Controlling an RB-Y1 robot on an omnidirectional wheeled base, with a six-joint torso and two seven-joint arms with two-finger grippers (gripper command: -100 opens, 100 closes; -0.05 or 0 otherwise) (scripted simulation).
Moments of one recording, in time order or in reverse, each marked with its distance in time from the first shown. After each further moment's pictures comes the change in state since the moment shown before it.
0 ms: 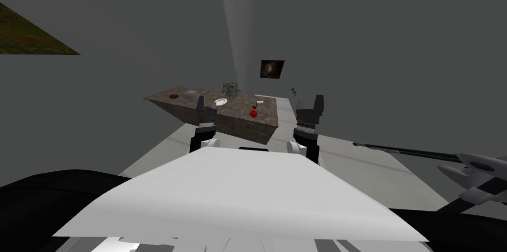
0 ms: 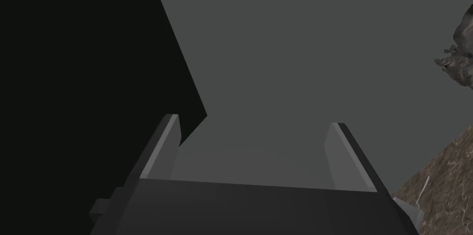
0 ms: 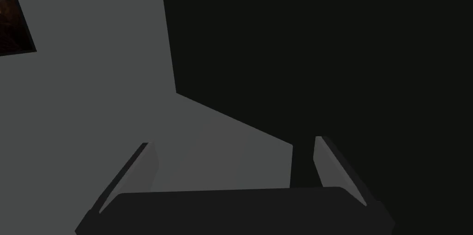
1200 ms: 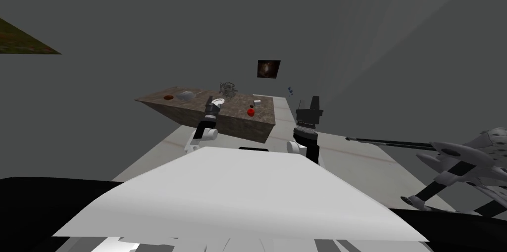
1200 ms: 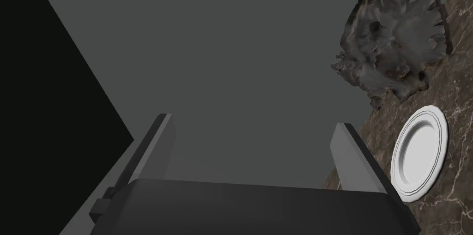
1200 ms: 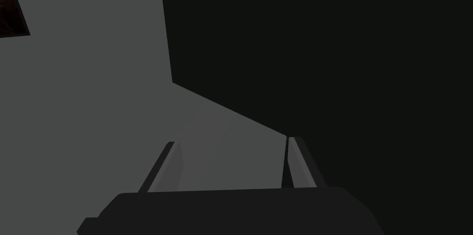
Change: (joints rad) left arm -0.264 0.153 0.140 0.261 0.004 0.267 0.181; right arm 0.000 0.000 0.000 0.000 0.000 0.000 0.000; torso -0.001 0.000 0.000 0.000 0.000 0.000
